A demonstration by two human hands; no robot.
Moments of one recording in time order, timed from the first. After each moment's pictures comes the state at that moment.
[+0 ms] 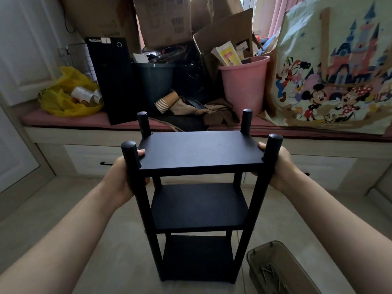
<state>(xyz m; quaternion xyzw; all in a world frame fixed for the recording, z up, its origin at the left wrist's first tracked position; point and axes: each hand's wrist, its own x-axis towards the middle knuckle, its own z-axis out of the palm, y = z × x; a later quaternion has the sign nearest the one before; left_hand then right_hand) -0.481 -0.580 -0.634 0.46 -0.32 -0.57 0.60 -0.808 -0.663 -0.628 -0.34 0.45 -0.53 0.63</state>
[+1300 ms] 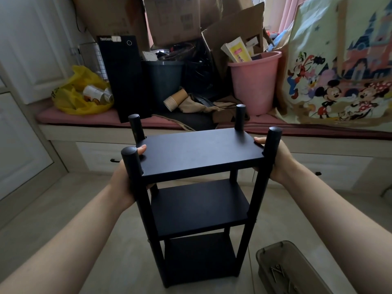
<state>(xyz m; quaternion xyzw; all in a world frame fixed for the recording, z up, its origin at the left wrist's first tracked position) -0.471 -0.571 -0.642 0.42 -0.29 -0.58 0.63 -0.784 -0.668 -0.619 -0.39 0.47 -0.45 0.65</state>
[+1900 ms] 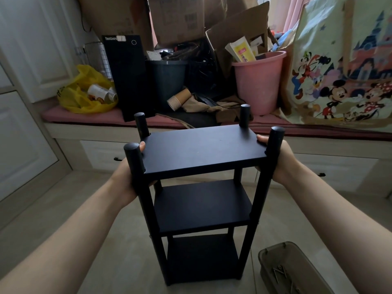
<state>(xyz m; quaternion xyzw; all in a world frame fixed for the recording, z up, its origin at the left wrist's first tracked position) -0.467 -0.572 -0.638 0.46 -0.32 -0.55 0.62 -0.777 -0.664 -0.617 -0.35 0.40 -0.48 0.70</state>
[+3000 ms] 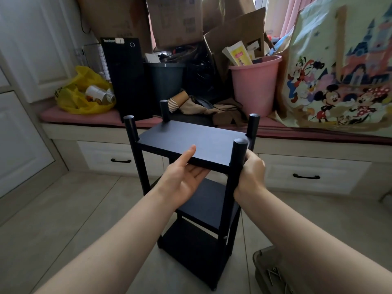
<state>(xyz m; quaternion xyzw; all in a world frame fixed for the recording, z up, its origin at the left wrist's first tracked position) -0.575 -0.588 -0.638 0.32 -0.19 -0.68 0.64 -0.713 -0.624 -0.641 -0.28 0.44 -0.62 0.59</state>
